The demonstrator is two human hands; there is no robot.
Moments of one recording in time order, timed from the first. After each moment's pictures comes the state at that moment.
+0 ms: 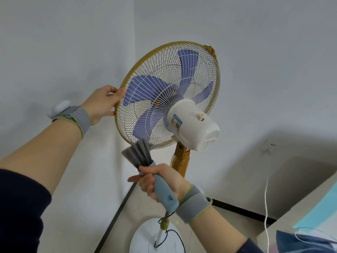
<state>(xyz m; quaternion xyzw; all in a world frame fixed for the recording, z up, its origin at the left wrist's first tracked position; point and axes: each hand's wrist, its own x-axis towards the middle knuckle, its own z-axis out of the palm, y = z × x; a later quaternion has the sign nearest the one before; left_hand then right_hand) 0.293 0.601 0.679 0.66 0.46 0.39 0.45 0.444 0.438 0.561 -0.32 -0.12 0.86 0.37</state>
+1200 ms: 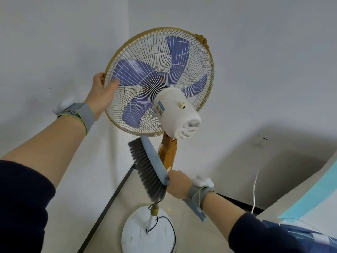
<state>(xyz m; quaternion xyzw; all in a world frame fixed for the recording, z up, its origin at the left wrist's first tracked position) 0.327 0.599 0.658 0.62 0.47 0.47 0.42 0.518 0.414 0.509 -0.75 -0.61 0.26 0.00</state>
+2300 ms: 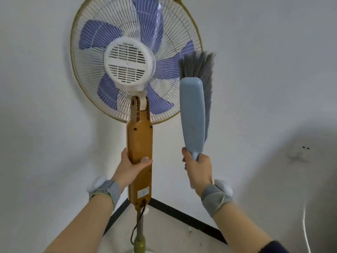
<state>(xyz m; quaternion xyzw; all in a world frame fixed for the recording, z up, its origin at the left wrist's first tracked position) 0.439 0.529 0.335 0.58 0.53 0.40 0.47 0.624 0.466 0.363 -0.63 -0.40 0.28 0.61</state>
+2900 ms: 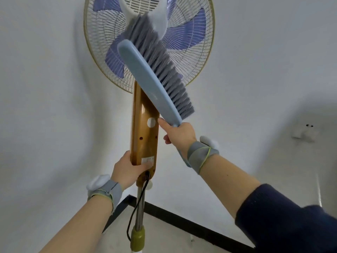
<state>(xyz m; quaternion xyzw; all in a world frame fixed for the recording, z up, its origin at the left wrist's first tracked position) 0.450 0.534 0.188 0.66 0.52 0.43 0.32 0.594 0.497 0.299 -0.62 -0.49 0.24 0.56</state>
